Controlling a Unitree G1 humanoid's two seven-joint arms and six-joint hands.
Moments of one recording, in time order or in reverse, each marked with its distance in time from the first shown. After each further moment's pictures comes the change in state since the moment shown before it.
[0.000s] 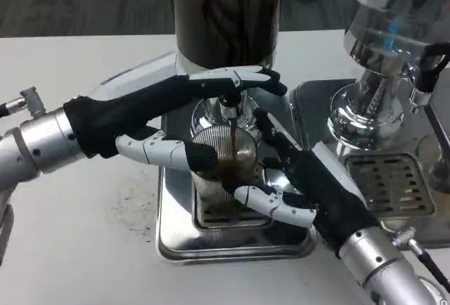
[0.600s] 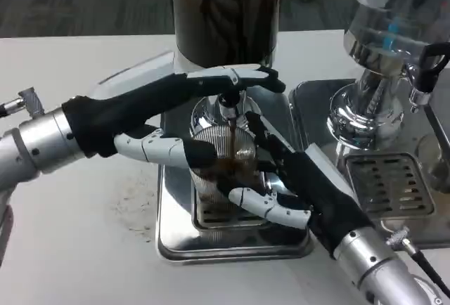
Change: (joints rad) left arm 0.004 0.000 0.002 -0.001 -0.012 0.012 0.005; right arm -0.013 0.004 0.014 0.023 0.004 0.000 0.003
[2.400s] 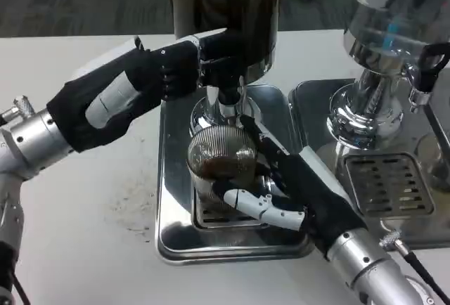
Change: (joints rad) left arm -0.054 -0.117 0.181 0.157 -0.257 0.374 -0.275; right arm -0.011 0.019 0.006 0.041 0.000 -0.020 -0.001
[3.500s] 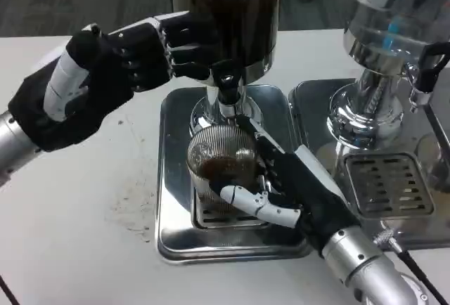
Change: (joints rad) left arm 0.073 0.001 0.161 -0.153 -0.041 0.195 -0.029; right arm -0.025 0.016 0.000 0.048 0.019 -0.026 0.002
